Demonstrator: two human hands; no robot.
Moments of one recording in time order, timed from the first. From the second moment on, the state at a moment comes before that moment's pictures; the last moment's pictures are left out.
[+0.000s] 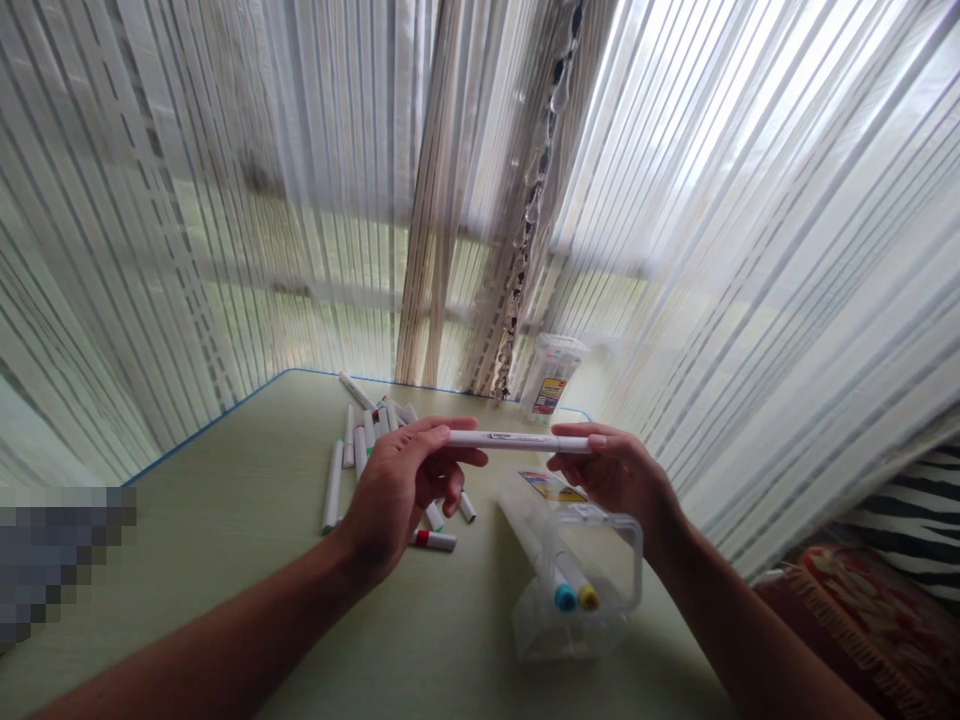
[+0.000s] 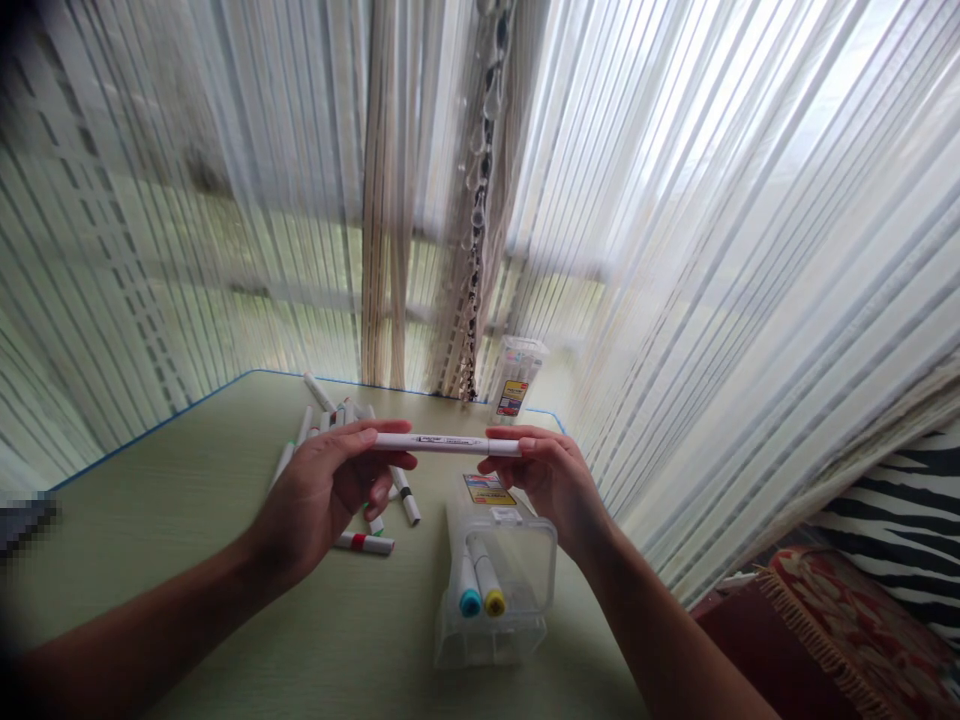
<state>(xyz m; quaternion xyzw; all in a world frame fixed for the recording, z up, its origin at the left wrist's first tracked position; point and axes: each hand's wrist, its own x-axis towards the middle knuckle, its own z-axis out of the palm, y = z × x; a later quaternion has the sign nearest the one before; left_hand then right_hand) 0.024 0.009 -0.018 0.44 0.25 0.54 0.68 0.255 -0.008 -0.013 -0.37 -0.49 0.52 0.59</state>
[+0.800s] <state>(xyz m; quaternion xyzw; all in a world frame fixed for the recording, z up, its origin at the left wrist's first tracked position) 0.025 0.009 -0.024 0.59 0.31 0.48 0.57 0.250 -0.009 -0.013 -0.44 -0.51 0.46 0.58</state>
